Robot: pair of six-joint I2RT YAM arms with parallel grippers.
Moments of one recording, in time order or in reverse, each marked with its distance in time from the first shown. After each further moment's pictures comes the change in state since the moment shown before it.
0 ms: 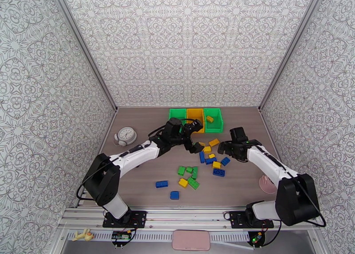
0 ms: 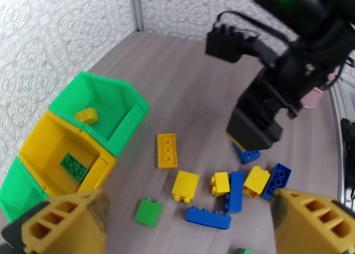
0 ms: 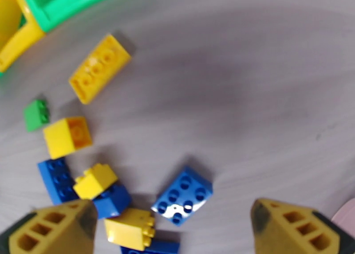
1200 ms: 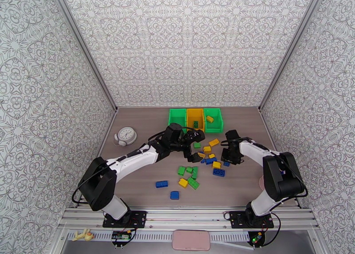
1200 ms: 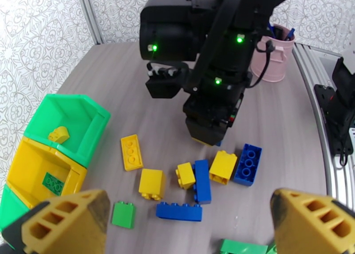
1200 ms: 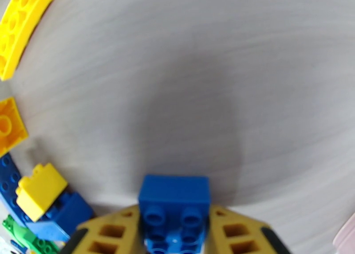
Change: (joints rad) left arm -0.037 -0.043 -0.084 0.004 0.079 0.107; right arm -0.013 0.202 0.027 -0.037 -0.051 0.005
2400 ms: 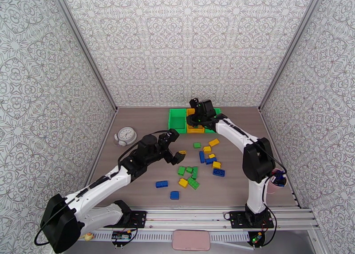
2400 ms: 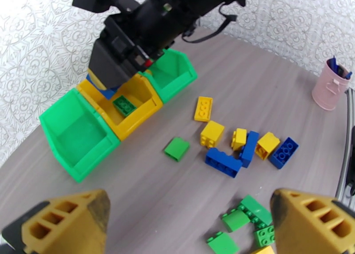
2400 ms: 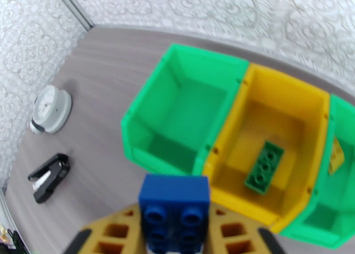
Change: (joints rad) left arm 0.077 -0.489 -0.351 -0.026 -0.377 -0.292; right arm 0.281 0.376 0.778 0.352 -0.181 -0.298
